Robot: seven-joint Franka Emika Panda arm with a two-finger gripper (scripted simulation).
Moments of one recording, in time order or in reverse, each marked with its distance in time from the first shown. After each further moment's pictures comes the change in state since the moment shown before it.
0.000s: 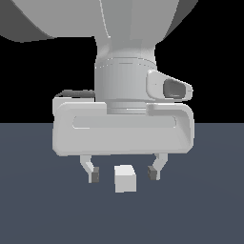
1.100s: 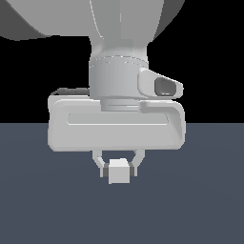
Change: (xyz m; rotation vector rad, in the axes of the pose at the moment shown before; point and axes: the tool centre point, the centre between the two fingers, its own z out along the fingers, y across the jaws) arm 0.007 -0.009 -0.004 0.000 0.000 -0.002
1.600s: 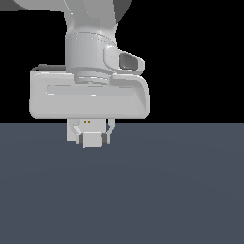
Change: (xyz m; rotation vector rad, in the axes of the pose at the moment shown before) arm 0.037 -0.044 -0.044 0.002 0.002 -0.018
